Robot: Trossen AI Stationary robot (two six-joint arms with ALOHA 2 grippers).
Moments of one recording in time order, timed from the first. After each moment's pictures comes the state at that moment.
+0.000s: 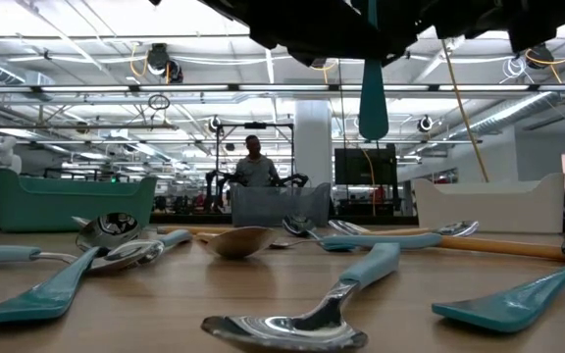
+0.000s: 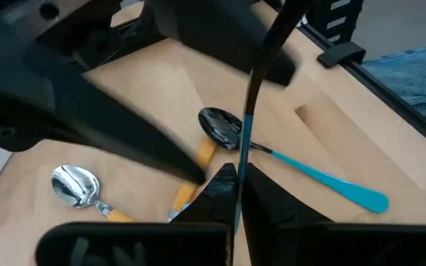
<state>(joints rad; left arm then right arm) -0.30 1.87 1.27 0.06 -0.02 0.22 0.29 1.41 0.60 0.61 -0.22 0.03</state>
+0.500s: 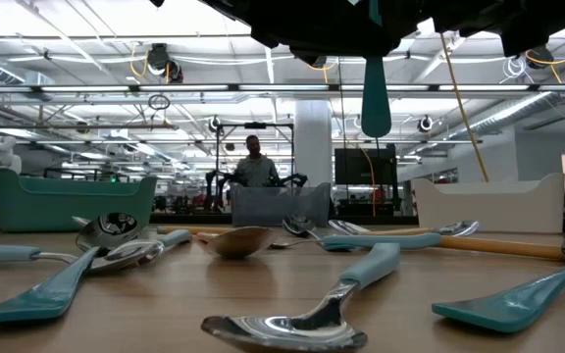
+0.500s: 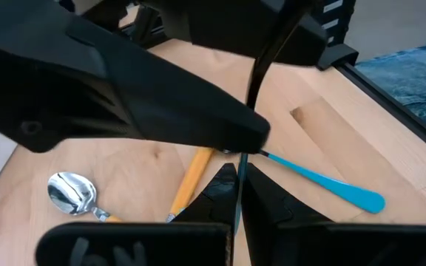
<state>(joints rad) -0.30 1.87 1.27 0.06 0.01 0.23 0.29 1.44 0.60 0.68 -0.29 -0.01</state>
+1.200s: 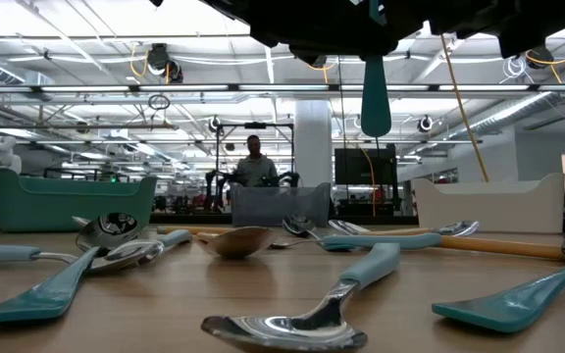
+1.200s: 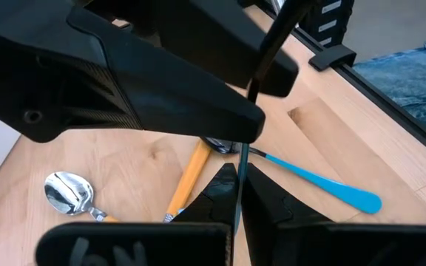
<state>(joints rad) -0.30 1.87 1.27 0.06 0.01 0.23 0.28 1.44 0.60 0.68 -0.29 0.00</state>
